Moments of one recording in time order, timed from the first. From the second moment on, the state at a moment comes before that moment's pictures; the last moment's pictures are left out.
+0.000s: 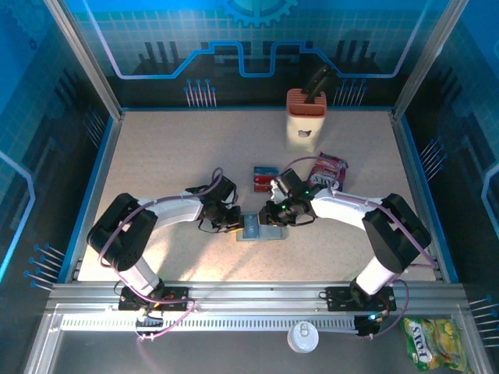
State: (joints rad) left arm -0.58 1.62 0.81 -0.38 0.38 -0.80; right arm 0.65 1.64 0.90 -0.36 -0.47 0.65
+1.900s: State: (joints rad) left arm -0.58 1.64 0.82 -0.36 0.39 -0.80; right arm 0.66 1.80 0.97 -0.33 -0.51 0.66
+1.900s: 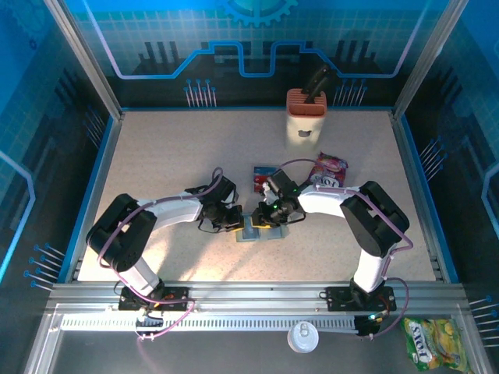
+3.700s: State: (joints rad) left arm -0.57 1.67 0.84 -0.36 0.40 -0.79; right arm 0.61 1.75 0.84 -0.13 -0.64 0.77
